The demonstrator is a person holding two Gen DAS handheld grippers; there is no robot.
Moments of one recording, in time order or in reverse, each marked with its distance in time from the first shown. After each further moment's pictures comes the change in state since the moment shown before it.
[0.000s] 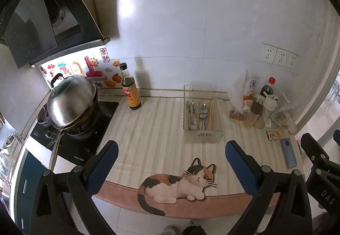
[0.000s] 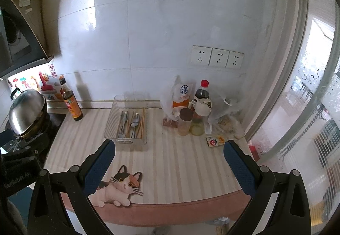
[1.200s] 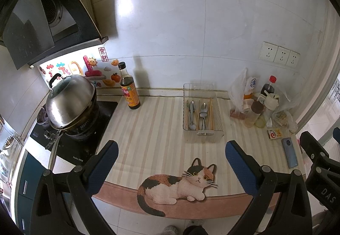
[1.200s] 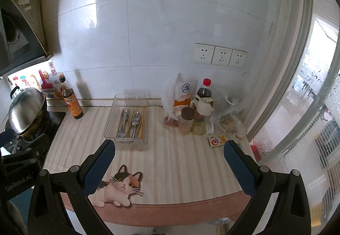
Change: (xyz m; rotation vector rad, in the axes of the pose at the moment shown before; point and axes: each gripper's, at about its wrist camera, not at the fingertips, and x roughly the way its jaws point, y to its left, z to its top) left arm 0.005 -0.001 0.001 0.005 0.004 0.000; right arm 0.009 0.004 0.002 -0.004 0.013 0.003
